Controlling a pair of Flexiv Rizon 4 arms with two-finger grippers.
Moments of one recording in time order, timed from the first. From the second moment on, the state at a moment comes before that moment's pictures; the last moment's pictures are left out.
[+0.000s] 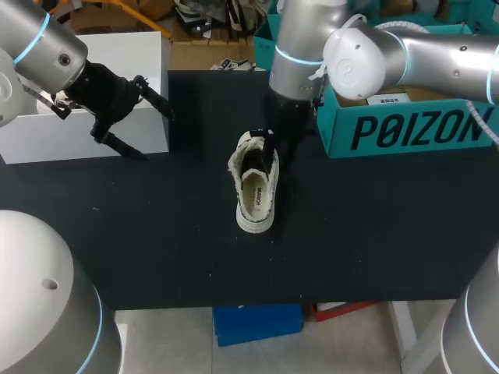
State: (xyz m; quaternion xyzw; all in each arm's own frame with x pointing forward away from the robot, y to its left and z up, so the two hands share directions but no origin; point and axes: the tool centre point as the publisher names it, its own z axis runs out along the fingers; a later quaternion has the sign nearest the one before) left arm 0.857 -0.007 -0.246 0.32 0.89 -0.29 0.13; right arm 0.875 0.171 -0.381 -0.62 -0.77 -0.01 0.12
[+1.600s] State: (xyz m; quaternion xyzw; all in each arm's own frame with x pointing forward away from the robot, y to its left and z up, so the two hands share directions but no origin) left arm 0.857 -0.007 -0.246 0.32 0.89 -0.29 0.13; right arm 0.868 0.172 -0.403 -0.63 -0.77 0.01 0.09
